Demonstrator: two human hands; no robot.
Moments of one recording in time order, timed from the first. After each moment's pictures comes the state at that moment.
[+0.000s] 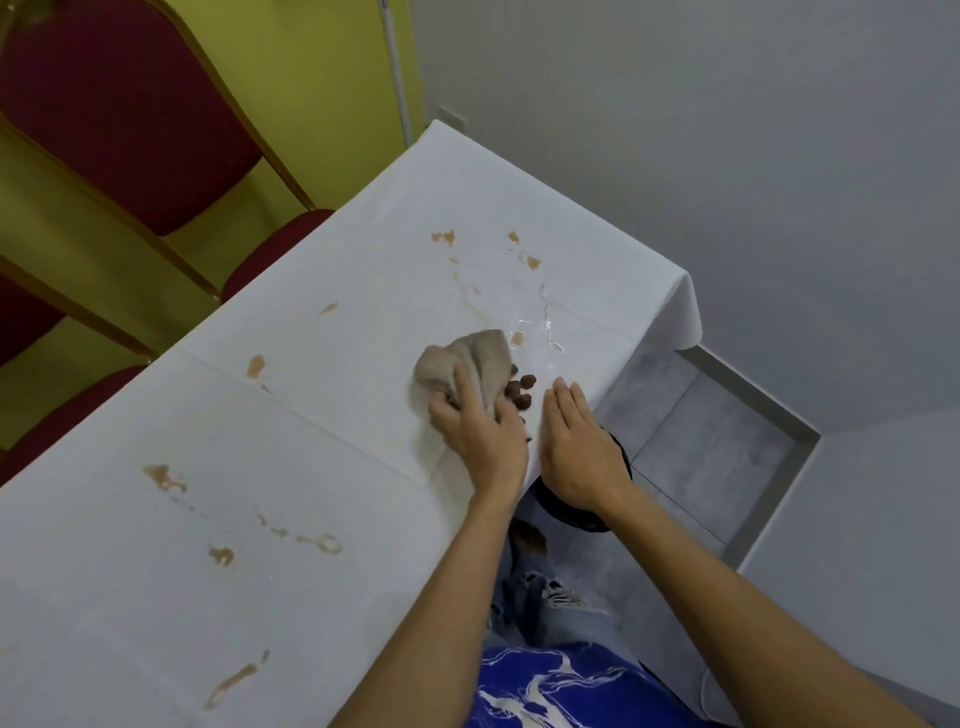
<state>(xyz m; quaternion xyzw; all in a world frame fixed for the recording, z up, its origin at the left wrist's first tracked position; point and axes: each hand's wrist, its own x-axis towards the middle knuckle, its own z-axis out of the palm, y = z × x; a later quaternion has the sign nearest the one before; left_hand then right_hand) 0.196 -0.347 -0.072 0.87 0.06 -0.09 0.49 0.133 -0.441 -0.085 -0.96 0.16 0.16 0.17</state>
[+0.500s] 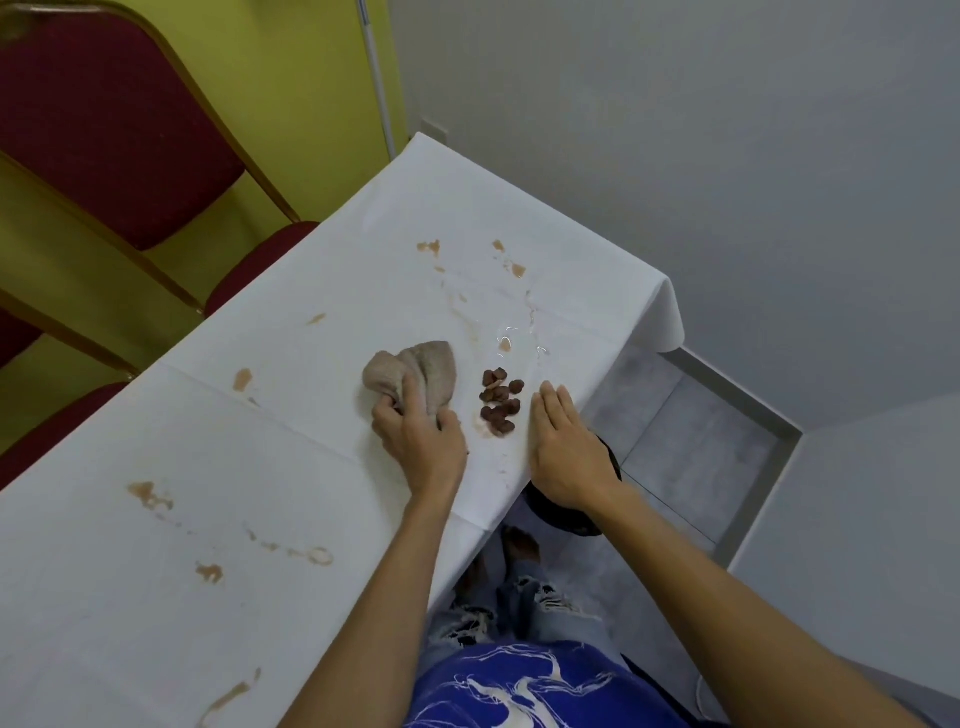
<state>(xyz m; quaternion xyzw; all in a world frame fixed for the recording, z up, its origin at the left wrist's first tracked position) 0.224 -0.301 -0.080 0.89 0.05 -0.08 0.44 0.136 -0.439 -0.079 -0.95 0.18 0.18 0.17</state>
